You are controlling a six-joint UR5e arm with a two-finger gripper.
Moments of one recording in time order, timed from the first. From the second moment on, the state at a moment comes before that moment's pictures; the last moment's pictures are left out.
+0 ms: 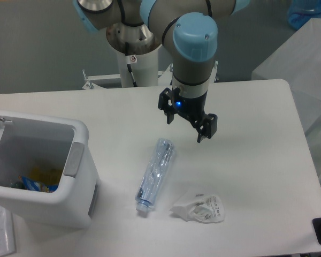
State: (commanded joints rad) arm 2.50 -1.75 -1.59 -1.26 1.52 1.16
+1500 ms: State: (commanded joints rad) arm 2.41 -2.12 -1.55 -0.90 1.52 1.03
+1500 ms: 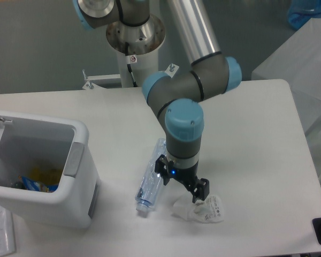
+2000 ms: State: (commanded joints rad) arm 2.39 -2.20 -1.51 -0.87 1.61 1.04
